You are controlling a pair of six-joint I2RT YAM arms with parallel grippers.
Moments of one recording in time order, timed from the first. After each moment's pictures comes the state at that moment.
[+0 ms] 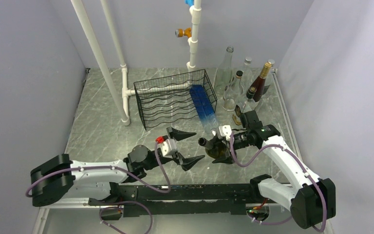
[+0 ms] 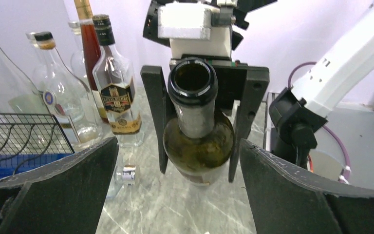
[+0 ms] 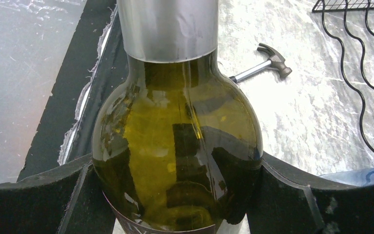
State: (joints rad) left arm -1.17 1.10 0.35 1.02 0.09 0.01; right arm 0.31 1.03 0.73 -0.84 -1.16 -1.16
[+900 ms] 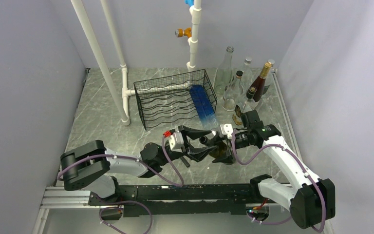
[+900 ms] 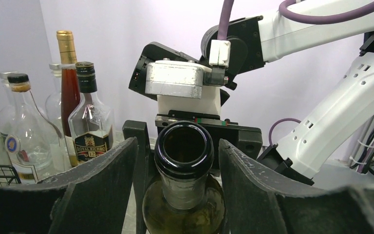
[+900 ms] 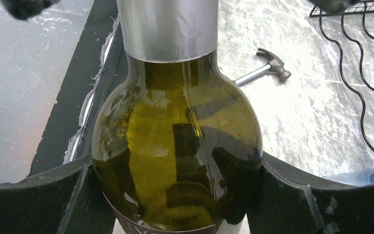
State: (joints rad) left arm -1.18 1.47 0.49 1.47 0.11 -0.11; right arm 0.30 1.03 0.73 -0.84 -1.19 -1.14
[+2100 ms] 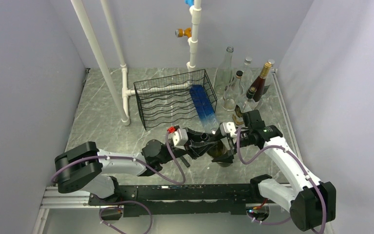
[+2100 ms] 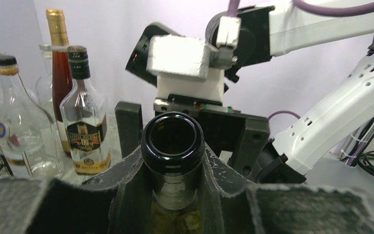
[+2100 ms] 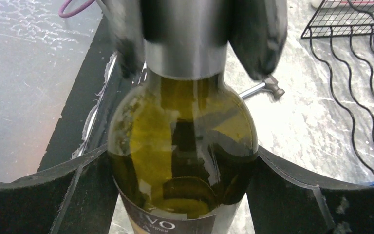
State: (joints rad) left arm -1.18 1.42 0.55 1.31 0.10 -0.14; right arm 0.28 1.01 0.73 -0.80 -1.26 -1.09
